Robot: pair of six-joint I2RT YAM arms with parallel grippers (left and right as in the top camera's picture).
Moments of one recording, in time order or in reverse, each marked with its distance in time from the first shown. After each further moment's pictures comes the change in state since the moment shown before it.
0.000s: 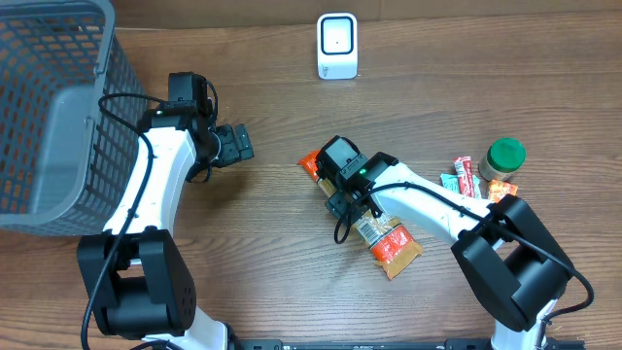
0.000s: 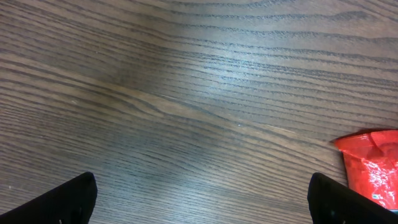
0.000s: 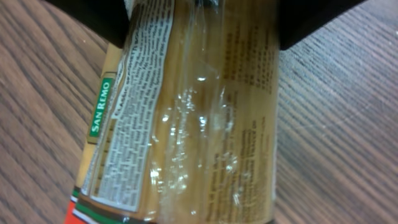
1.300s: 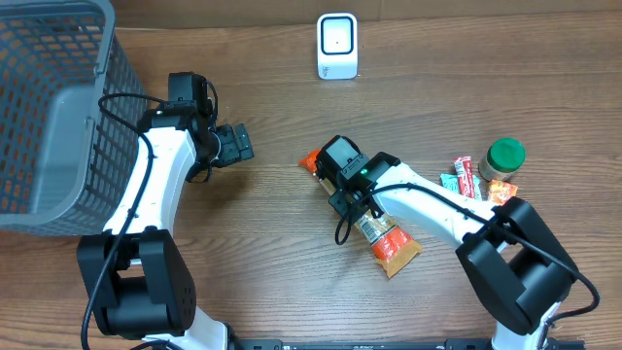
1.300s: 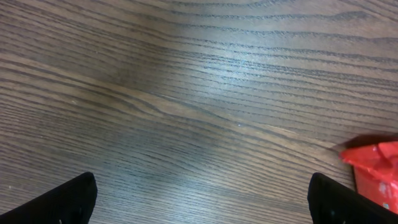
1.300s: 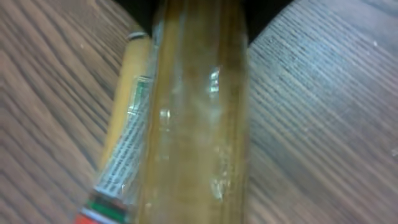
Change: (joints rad) left arm 0.000 0.000 0.000 0.000 0.000 0.000; right arm 0.000 -0.022 -0.003 -0.005 -0.018 0.003
